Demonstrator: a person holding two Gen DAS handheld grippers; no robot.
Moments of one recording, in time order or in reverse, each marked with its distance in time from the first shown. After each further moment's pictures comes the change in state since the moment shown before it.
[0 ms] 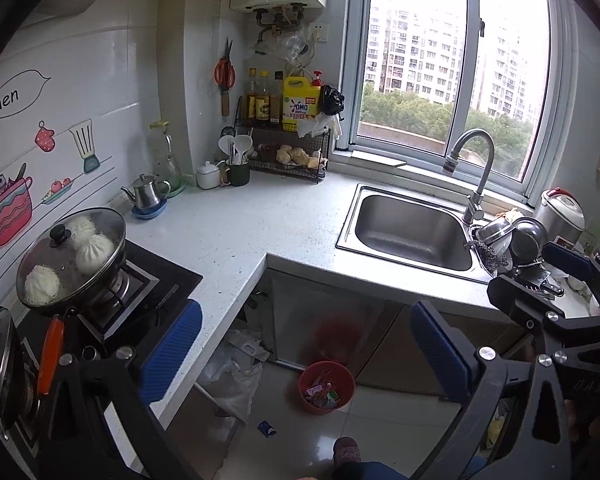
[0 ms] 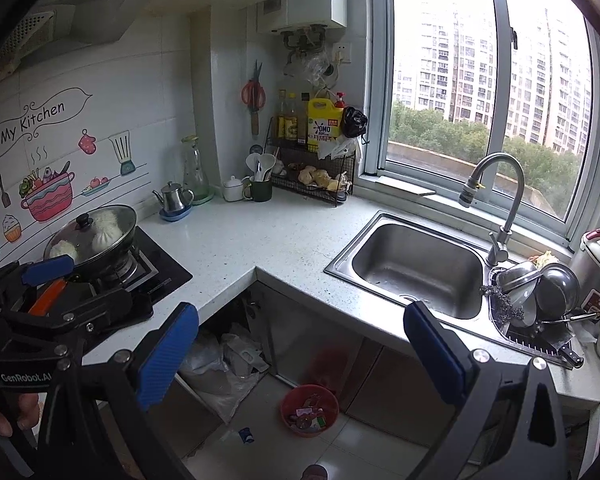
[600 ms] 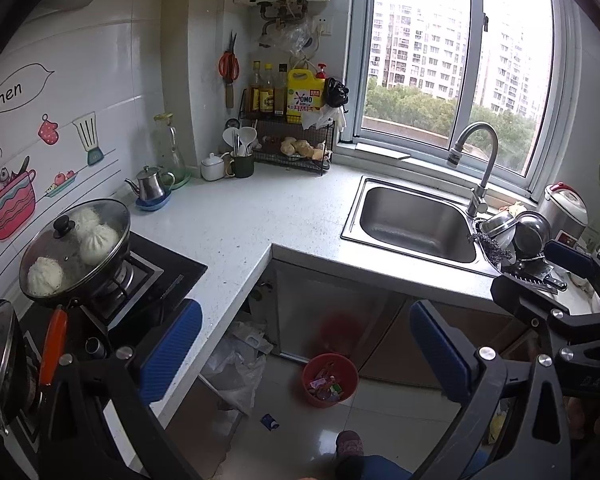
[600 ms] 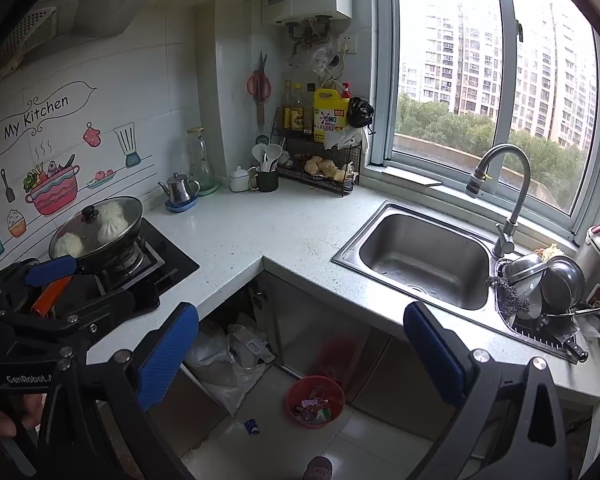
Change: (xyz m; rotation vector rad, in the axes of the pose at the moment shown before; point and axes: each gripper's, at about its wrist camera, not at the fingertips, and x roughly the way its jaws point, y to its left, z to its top) left arm -0.001 0.002 -0.008 -0.003 0.021 0.012; right arm 0.000 0.006 -0.003 0.004 0.033 0.015
